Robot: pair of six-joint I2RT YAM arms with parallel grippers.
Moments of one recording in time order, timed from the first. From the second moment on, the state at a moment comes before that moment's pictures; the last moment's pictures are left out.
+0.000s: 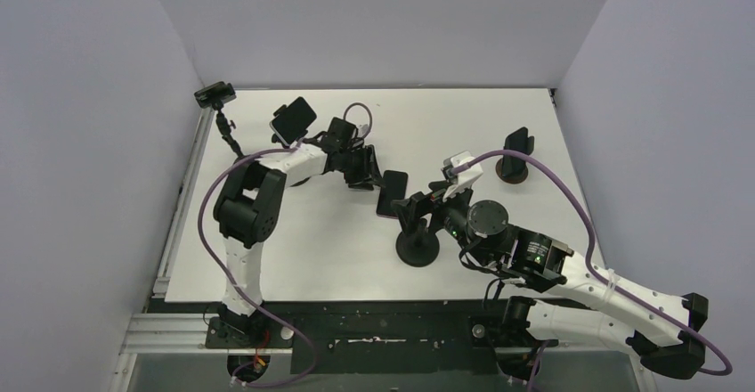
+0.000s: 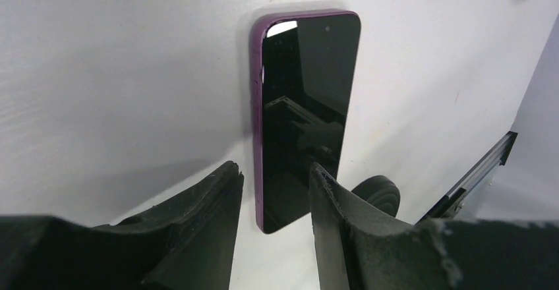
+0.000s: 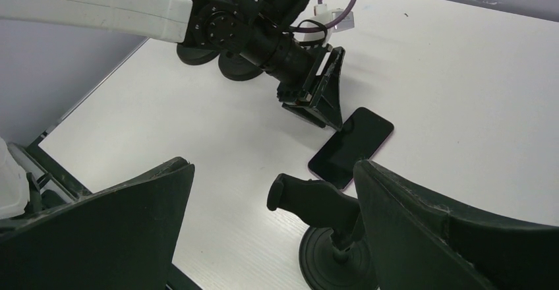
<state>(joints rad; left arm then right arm) -0.48 2.09 1.43 -0.31 0.45 -0.59 1.11 0.83 0.89 -0.25 0.48 0.28</state>
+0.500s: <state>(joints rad) -0.51 1.60 1.23 -0.27 0.34 -0.55 1.11 0.69 0.81 -0.37 0.52 0.32</state>
